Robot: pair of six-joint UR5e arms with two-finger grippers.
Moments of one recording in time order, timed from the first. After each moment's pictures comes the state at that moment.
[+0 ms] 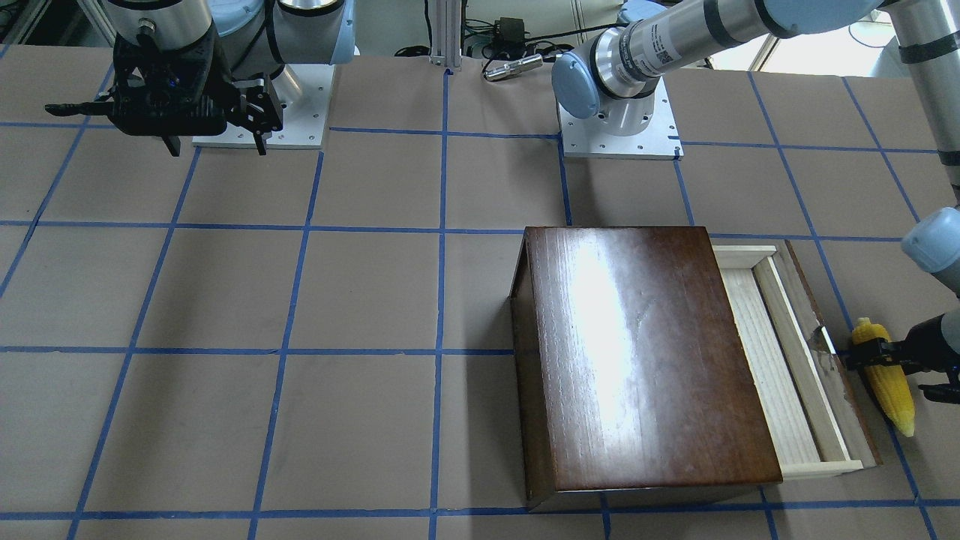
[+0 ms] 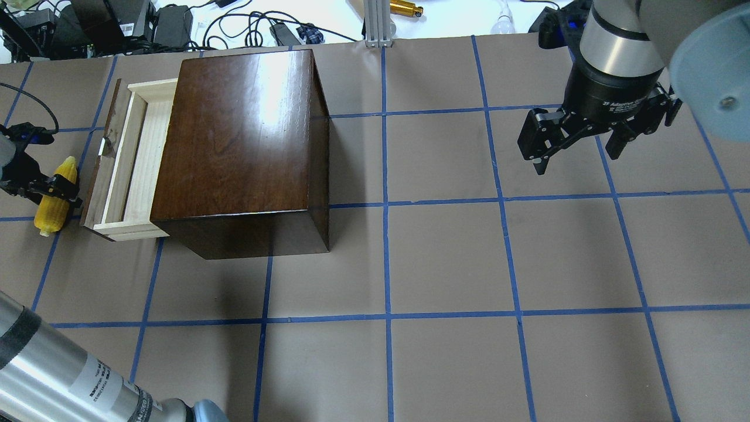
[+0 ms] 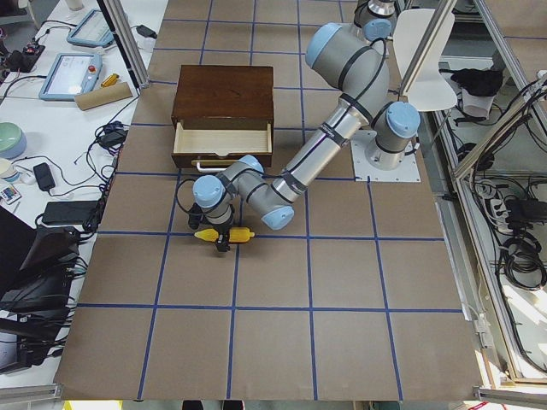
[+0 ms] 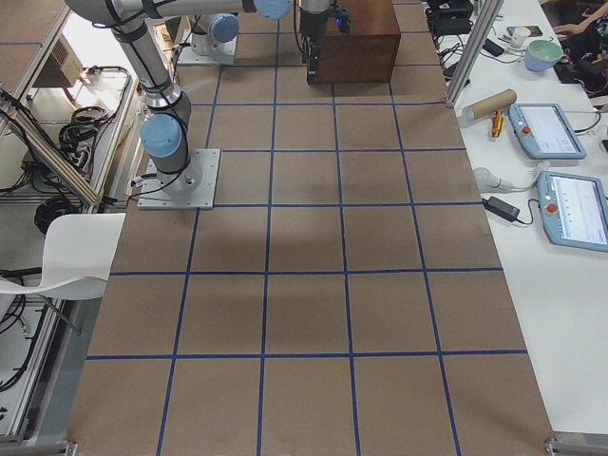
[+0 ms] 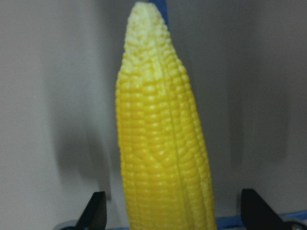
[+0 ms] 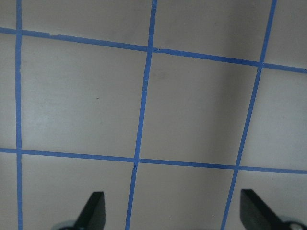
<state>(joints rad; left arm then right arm) -0.86 -2.24 -1.50 -1.03 1.63 0.82 1.61 -1.64 1.59 -1.46 -1.68 -0.08</state>
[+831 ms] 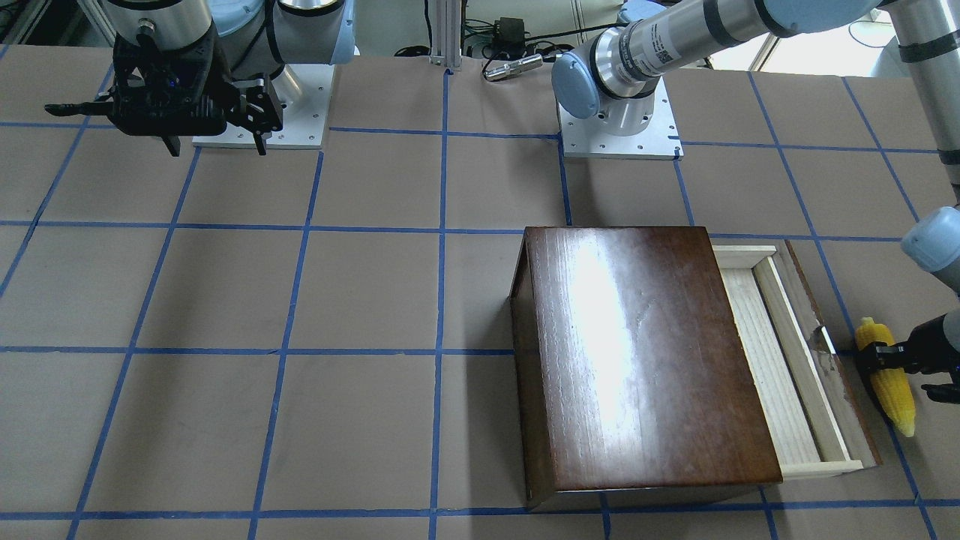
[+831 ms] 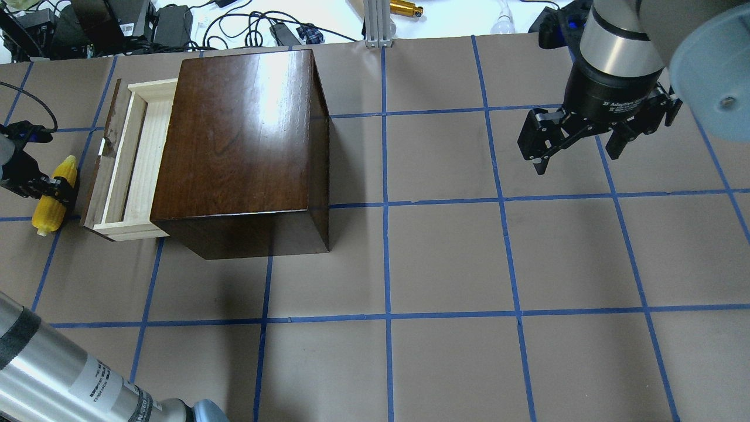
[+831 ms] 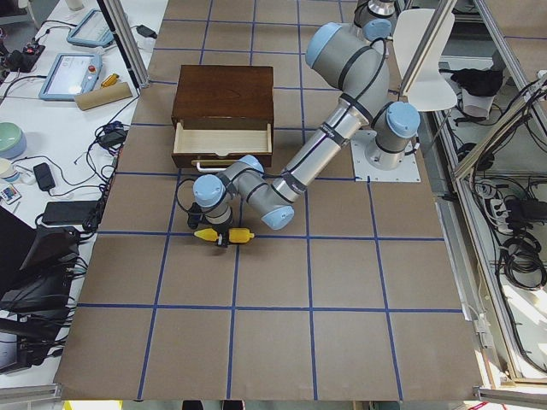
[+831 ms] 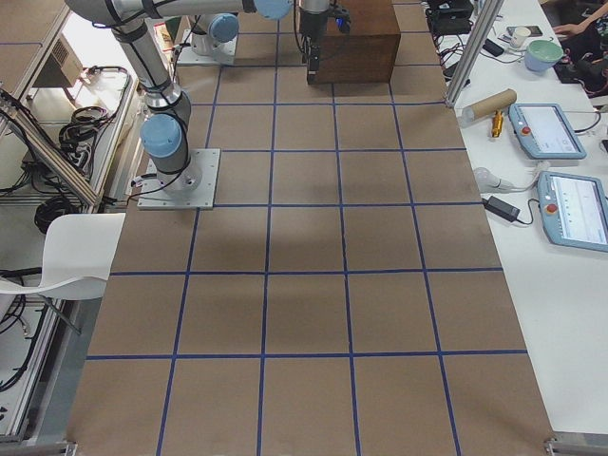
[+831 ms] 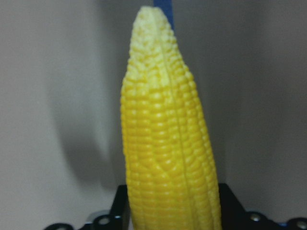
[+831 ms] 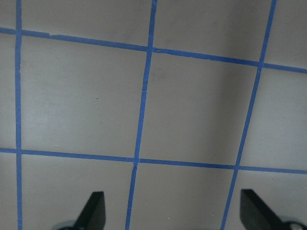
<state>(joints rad) -0.86 -2.24 -1.50 -1.01 1.63 0.82 1.61 -1.64 1.59 -1.46 -1.68 -0.08</state>
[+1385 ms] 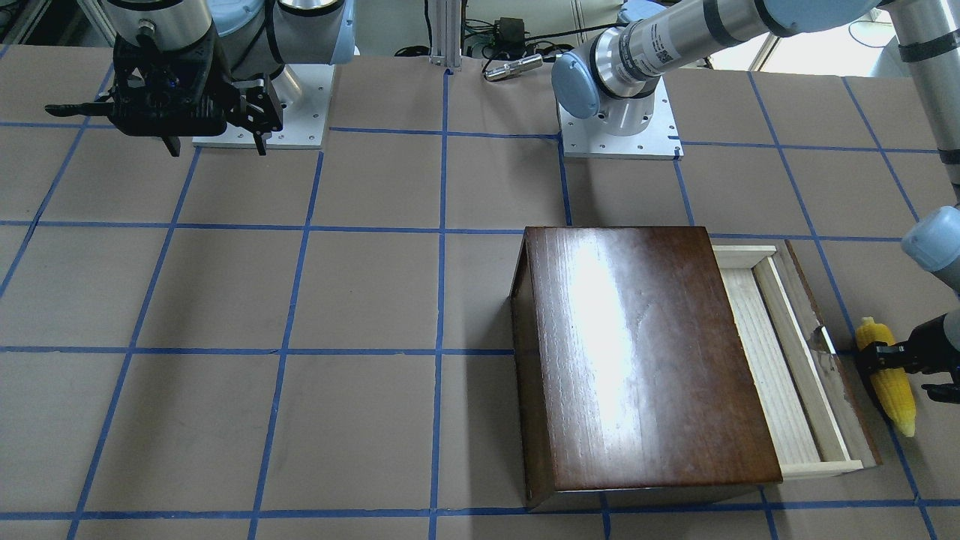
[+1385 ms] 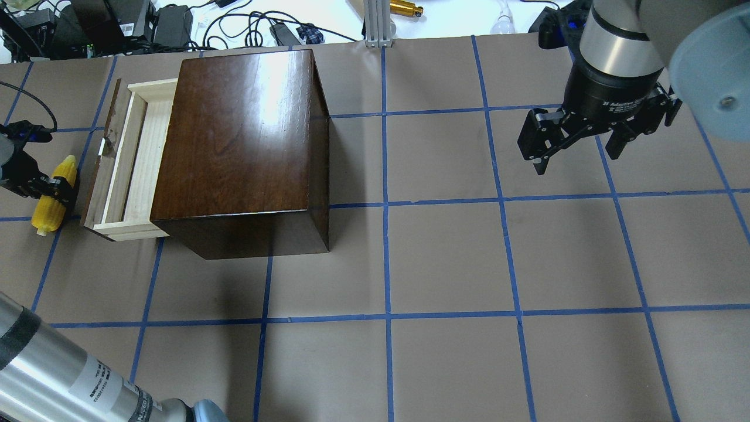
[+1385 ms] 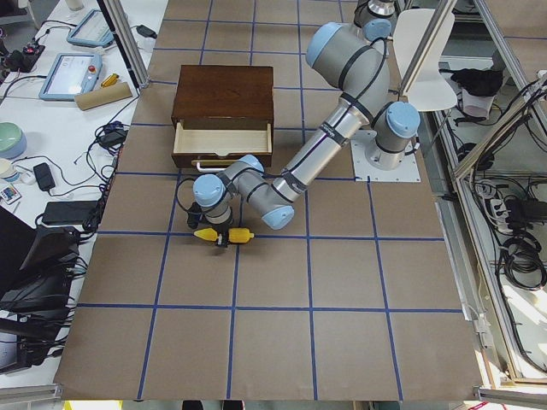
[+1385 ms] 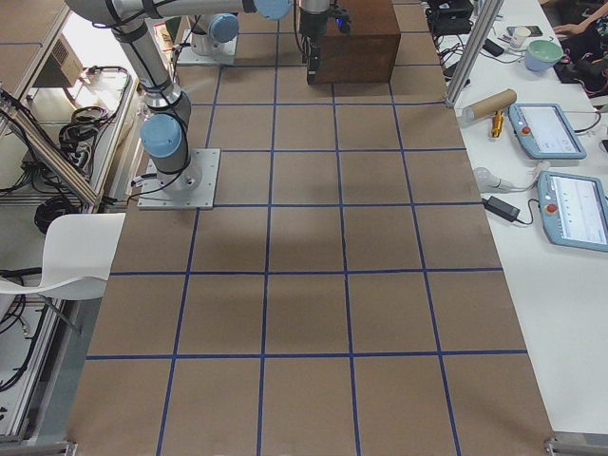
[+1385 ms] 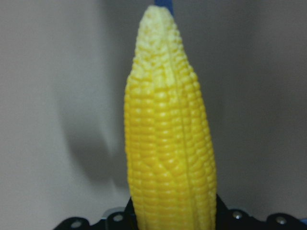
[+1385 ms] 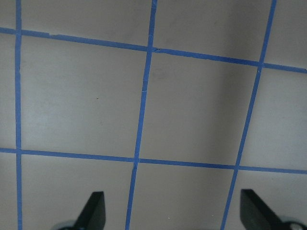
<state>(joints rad) -0.86 -2.24 -1.50 -1.01 1.63 0.83 1.61 -1.64 1.59 -1.46 -1.68 -0.08</state>
